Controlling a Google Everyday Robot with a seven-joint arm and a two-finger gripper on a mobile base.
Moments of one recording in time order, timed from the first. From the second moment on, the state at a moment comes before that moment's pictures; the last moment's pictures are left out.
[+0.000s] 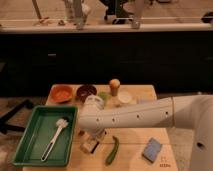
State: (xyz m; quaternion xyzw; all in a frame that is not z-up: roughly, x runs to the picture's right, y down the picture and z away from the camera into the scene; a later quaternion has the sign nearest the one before) arm -0.051 0.232 0.733 -0.28 -0.14 -0.39 0.86
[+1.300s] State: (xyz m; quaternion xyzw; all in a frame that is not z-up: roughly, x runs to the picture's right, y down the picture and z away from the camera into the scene) arm -0.062 0.167 0.719 -0.25 -0.15 -0.37 0.89
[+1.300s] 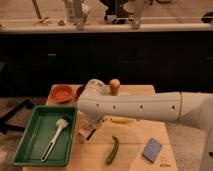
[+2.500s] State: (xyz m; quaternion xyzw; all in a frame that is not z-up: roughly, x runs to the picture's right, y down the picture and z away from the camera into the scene) arm -0.089 0.119 0.765 -0.27 -0.09 -0.28 0.92
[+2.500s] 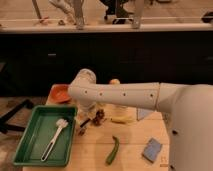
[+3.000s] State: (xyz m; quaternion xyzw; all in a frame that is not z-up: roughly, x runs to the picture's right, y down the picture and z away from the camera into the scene) arm -0.112 0.083 0.799 -0.28 -0.08 -0.24 0.93
